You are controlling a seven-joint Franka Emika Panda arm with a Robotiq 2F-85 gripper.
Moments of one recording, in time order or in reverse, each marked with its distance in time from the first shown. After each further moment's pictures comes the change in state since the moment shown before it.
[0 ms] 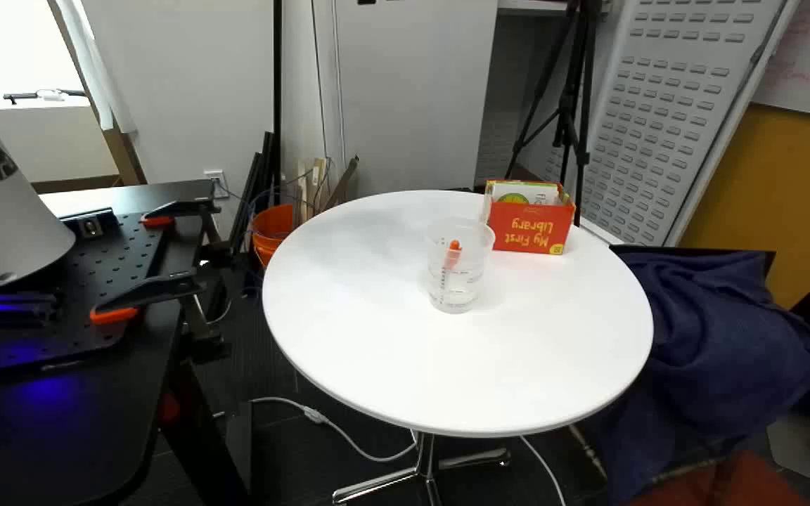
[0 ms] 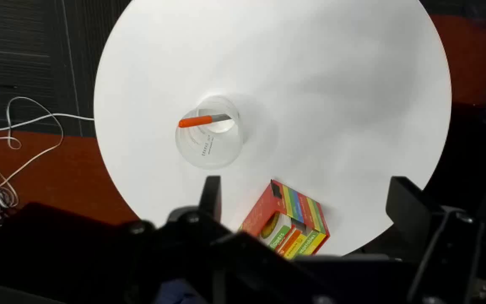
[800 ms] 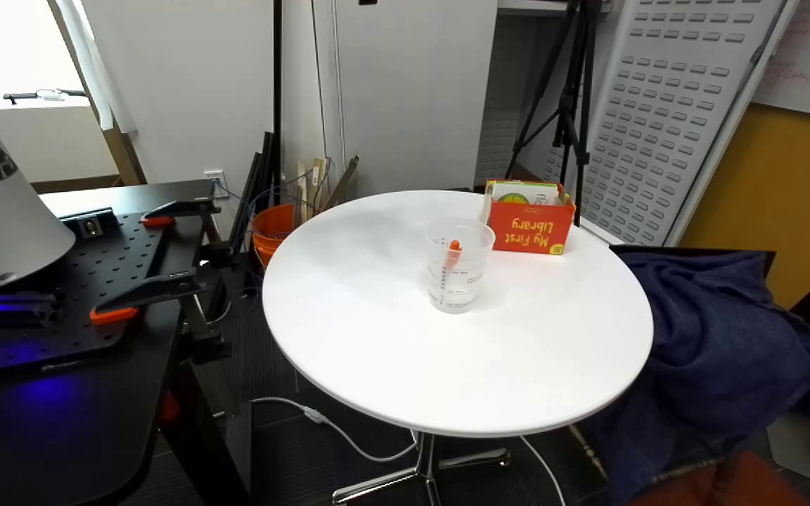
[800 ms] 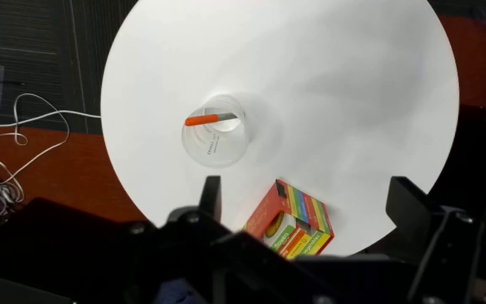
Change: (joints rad) arm -0.003 0.000 0.000 0.000 -0.023 0.004 0.000
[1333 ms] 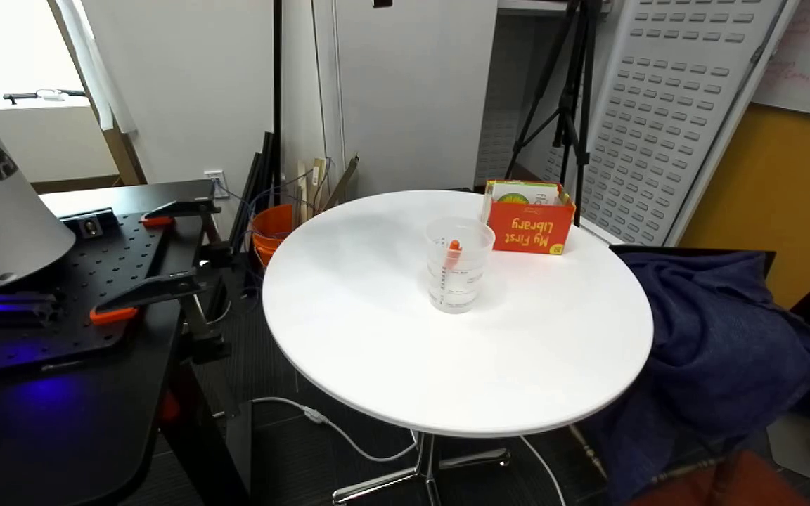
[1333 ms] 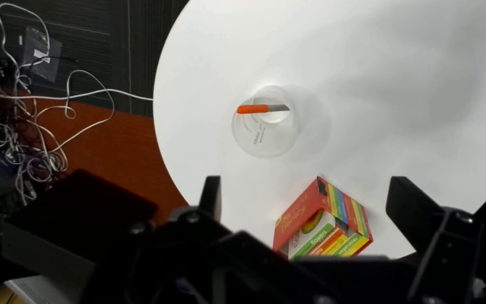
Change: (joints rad) arm -0.031 0.009 -0.001 0.000 -0.154 0.051 0.000
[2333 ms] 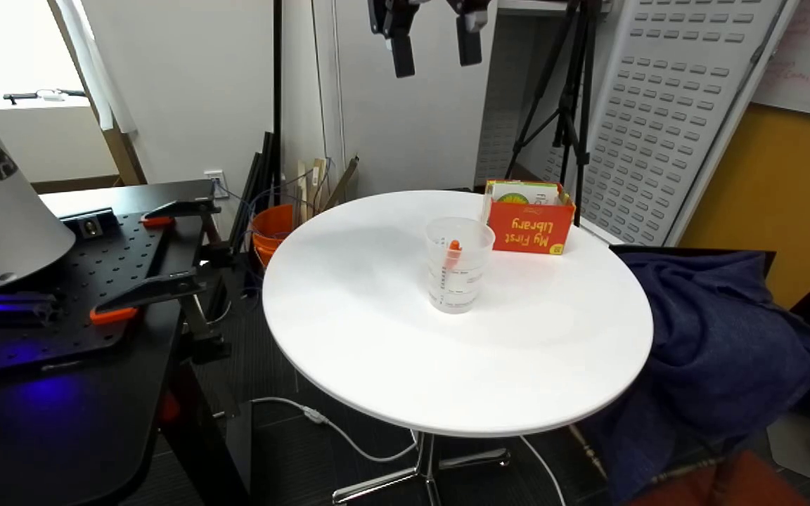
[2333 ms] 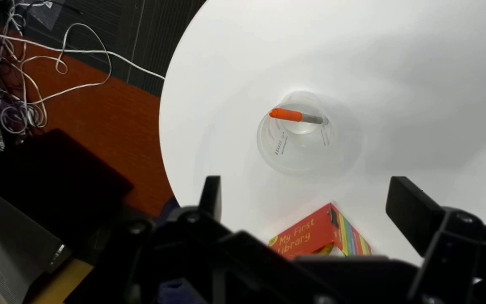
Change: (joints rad) arm -0.031 0.163 -0.067 -0.013 -0.049 0.203 -0.255
